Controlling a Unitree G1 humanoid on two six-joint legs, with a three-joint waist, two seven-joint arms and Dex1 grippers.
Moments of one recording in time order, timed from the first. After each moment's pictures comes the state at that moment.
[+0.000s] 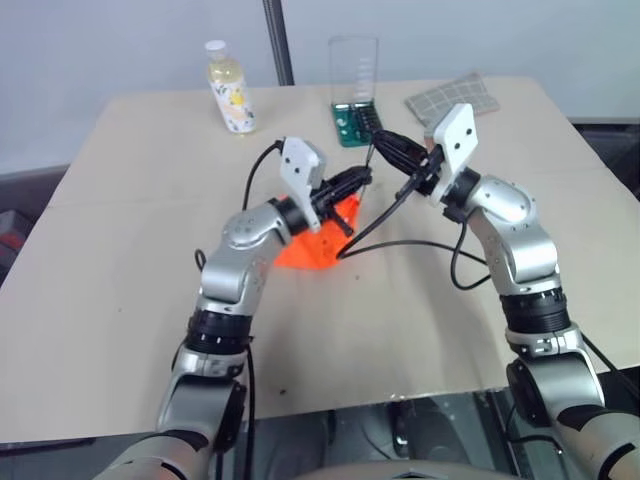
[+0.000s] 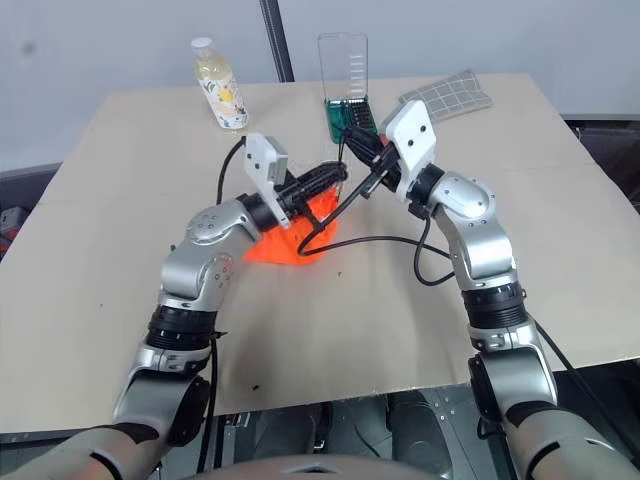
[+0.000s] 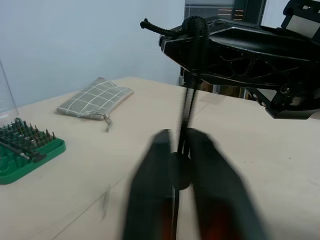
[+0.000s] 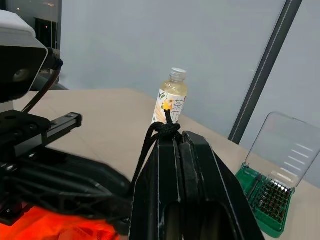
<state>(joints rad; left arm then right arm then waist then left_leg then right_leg) -0.61 0.29 -0.05 -0.02 -0.37 0.34 -0.68 -0.72 -0.24 0.06 0.01 0.21 0.21 0.67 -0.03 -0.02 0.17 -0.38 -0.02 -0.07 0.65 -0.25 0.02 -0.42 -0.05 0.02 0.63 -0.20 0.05</state>
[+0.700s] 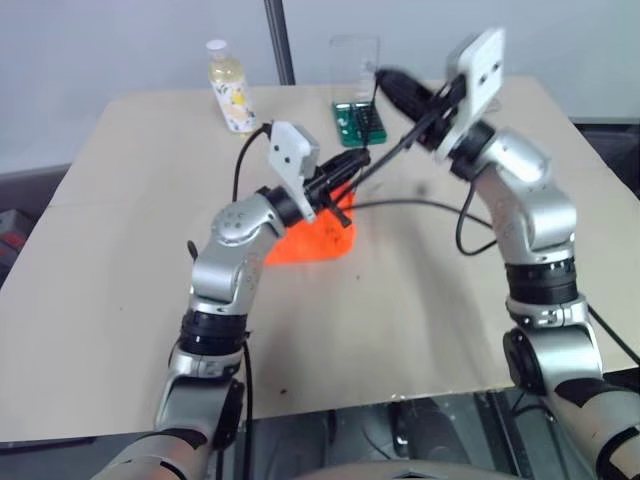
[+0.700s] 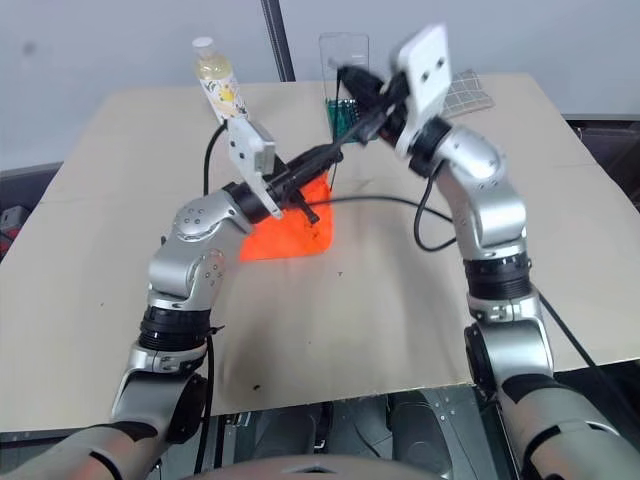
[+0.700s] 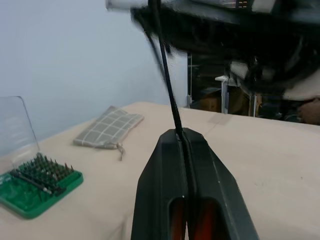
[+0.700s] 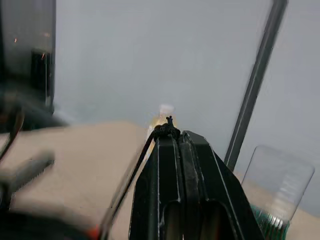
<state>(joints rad) -0.61 0.30 -0.03 -0.10 -0.36 0.34 -0.66 -0.93 -0.25 -0.03 0.01 0.34 0.33 0.57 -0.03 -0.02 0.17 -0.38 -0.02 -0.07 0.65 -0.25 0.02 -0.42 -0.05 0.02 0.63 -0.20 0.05</state>
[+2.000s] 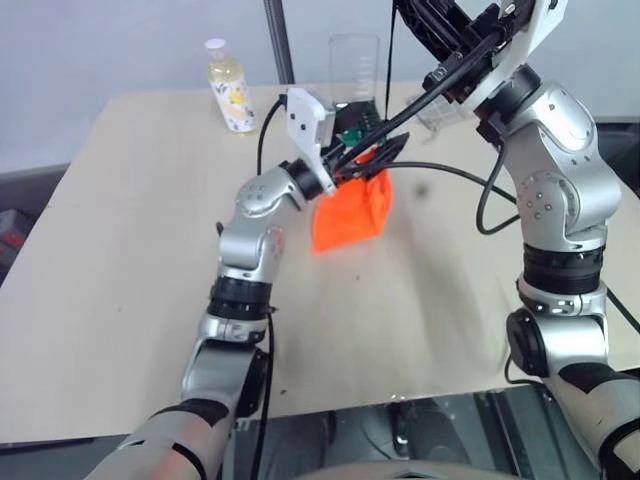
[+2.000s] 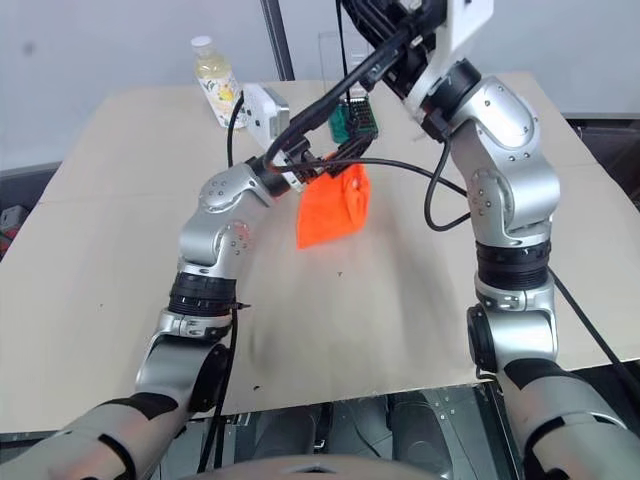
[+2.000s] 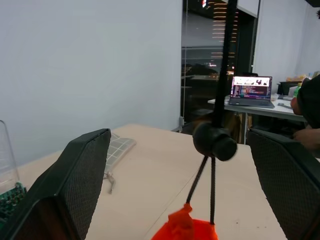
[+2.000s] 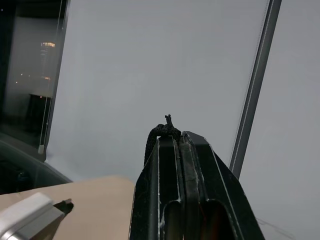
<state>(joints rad) -0.80 0.20 -0.01 0.14 -0.38 0.22 -0.69 -0.98 -0.27 -0.05 -0.14 0.43 0.39 0.51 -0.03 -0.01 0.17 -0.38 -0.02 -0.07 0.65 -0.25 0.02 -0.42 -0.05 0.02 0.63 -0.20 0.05</state>
